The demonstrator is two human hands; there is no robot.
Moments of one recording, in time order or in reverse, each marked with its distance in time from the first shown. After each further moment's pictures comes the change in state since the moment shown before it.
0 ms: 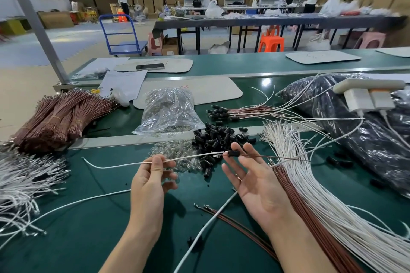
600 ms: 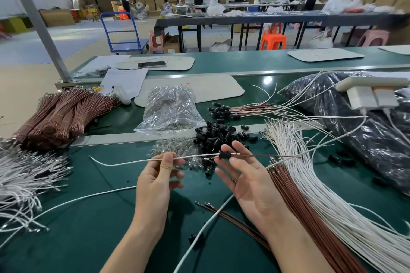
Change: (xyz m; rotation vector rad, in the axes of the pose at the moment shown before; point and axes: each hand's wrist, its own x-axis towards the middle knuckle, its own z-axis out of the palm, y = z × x) left_hand -0.004 -0.002 0.002 0.011 -0.101 -0.007; right_hand -0.002 0.012 0.004 -0.136 -0.031 0.007
